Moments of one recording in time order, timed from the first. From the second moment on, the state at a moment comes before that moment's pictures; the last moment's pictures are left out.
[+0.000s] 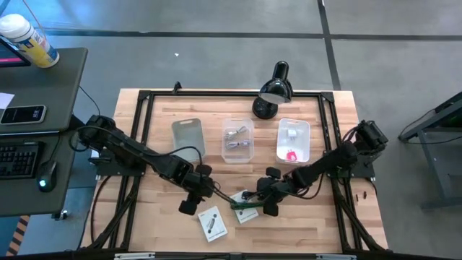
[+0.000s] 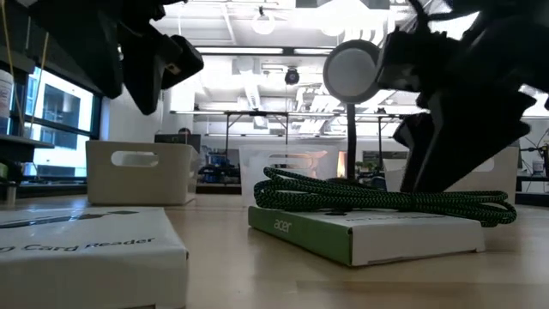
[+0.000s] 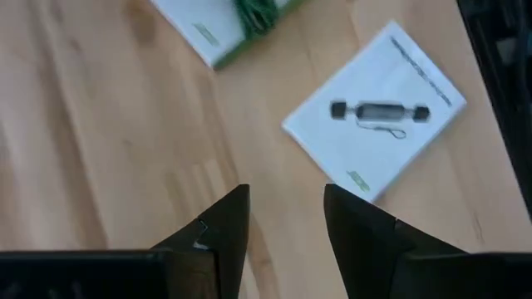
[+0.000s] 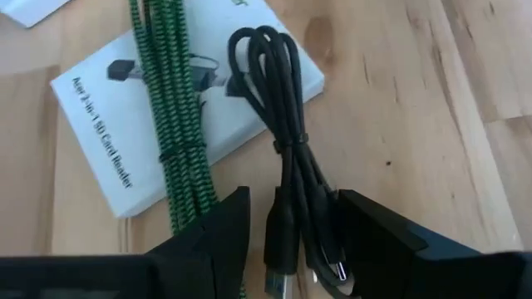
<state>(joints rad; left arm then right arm) -0.29 1.59 1.08 -0.62 0.05 -0.12 0.45 1.69 0.82 -0.10 0.19 0.59</state>
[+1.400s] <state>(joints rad) -0.29 1.49 1.08 -0.78 -0.28 -0.19 0.37 1.70 0.82 -0.15 0.12 0.58</state>
